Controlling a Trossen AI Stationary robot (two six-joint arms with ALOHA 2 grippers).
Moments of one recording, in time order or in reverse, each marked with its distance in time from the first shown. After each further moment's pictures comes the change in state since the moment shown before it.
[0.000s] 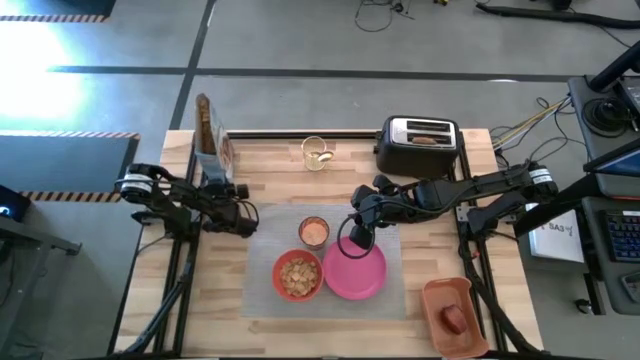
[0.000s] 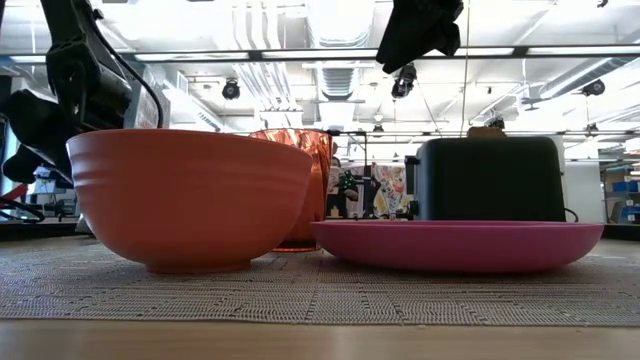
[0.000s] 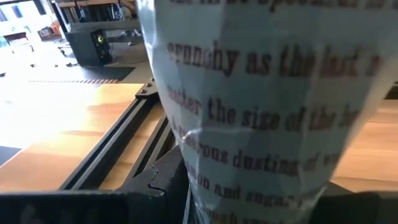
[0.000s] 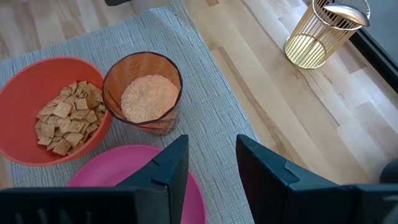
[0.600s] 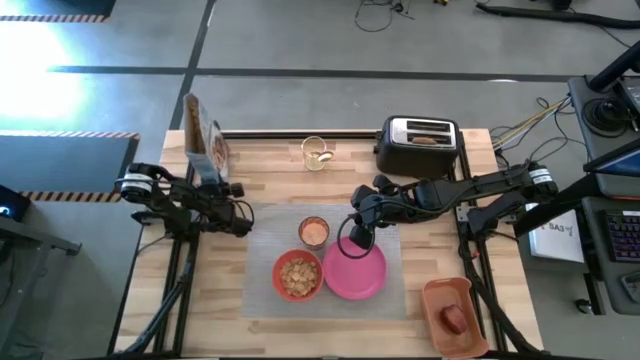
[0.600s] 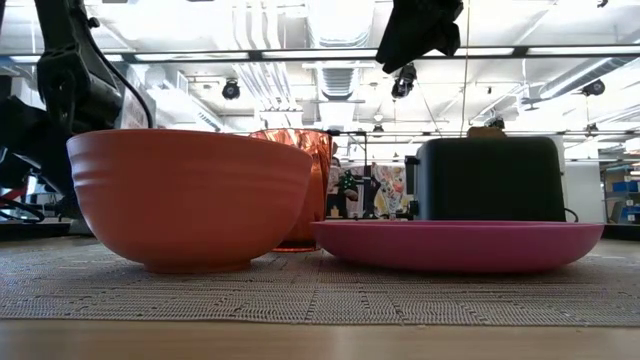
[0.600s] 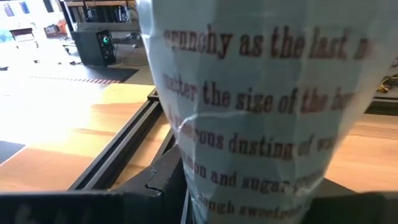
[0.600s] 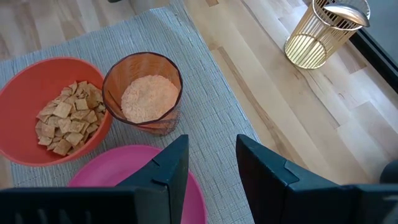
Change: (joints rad) left arm 0.022 0.000 -0.064 0.017 -0.026 -0.099; right arm 0.000 0.000 0.000 0.001 0.000 0.000
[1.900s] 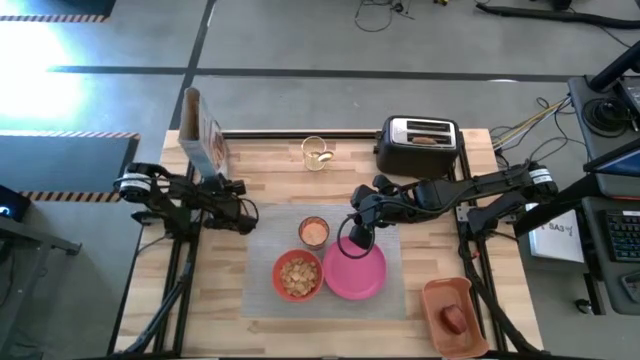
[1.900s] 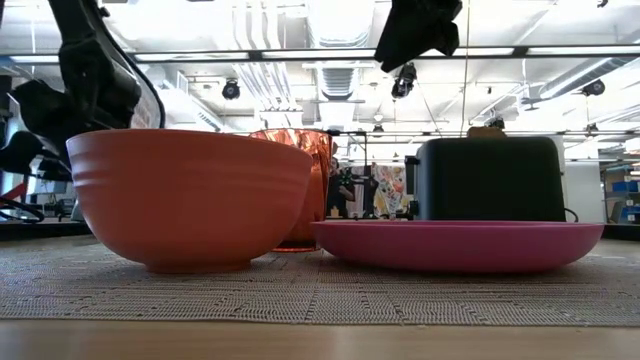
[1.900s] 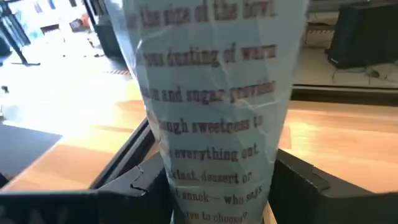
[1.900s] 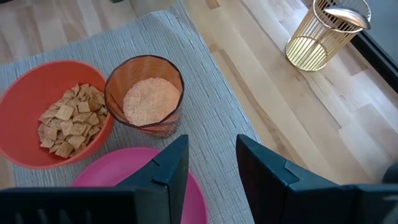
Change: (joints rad) left arm 0.013 -0.015 0.106 -0.181 0.090 0.006; right arm 0.000 0.000 0.000 0.010 0.000 0.000
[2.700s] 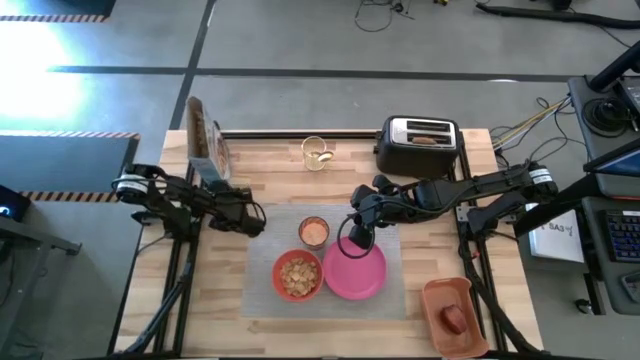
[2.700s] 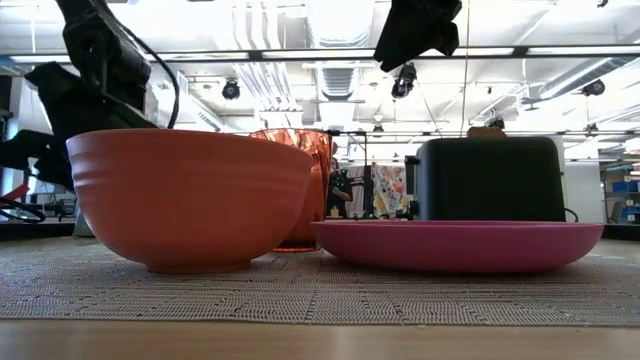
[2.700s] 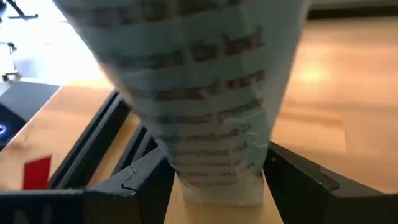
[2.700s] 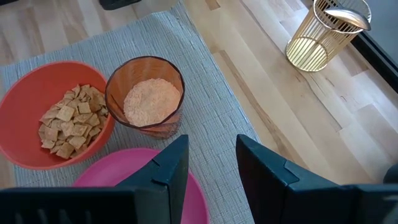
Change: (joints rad) left arm -0.077 -0.017 0.106 0.022 0.299 0.178; right arm 0.000 0.000 0.000 0.003 0.000 0.000
